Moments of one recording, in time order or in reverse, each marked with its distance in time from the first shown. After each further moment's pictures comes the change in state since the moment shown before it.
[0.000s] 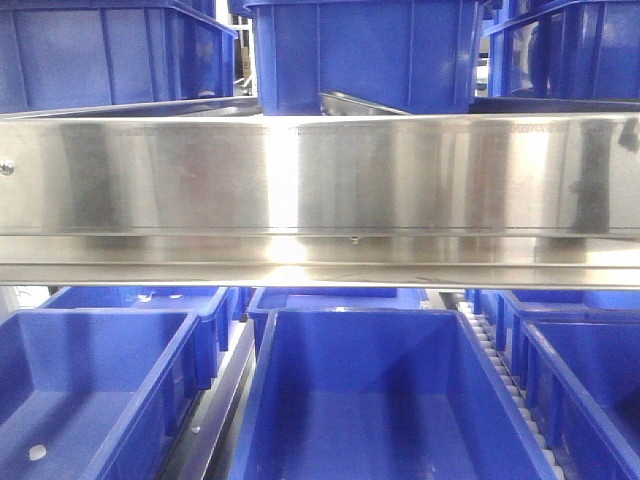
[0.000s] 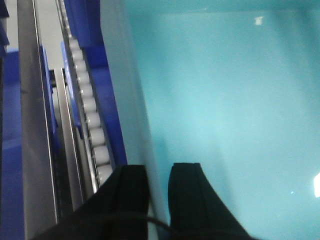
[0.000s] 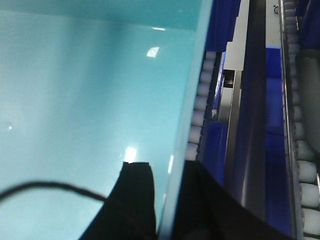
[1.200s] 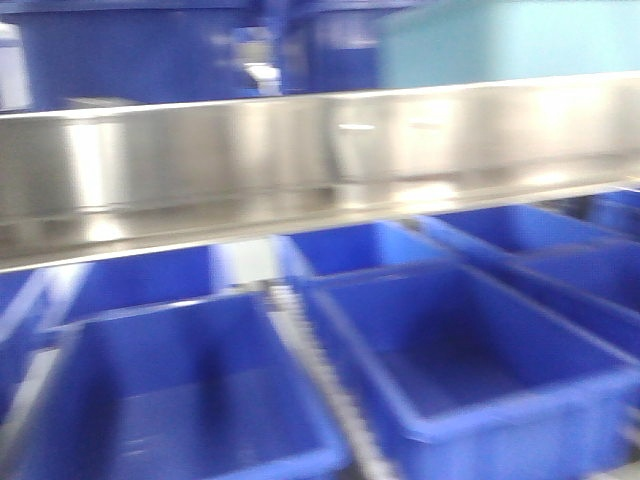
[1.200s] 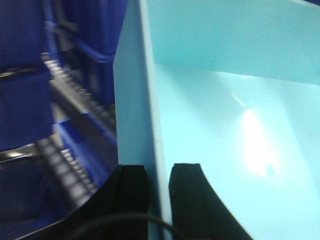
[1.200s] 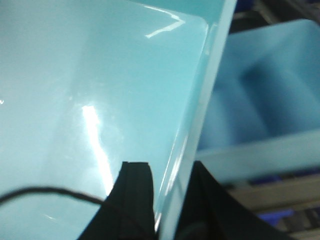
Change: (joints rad) left arm 0.000 0.000 0.000 0.019 -0.298 0.030; right arm 0.000 0.000 -0.001 -0.002 -0.067 0.008
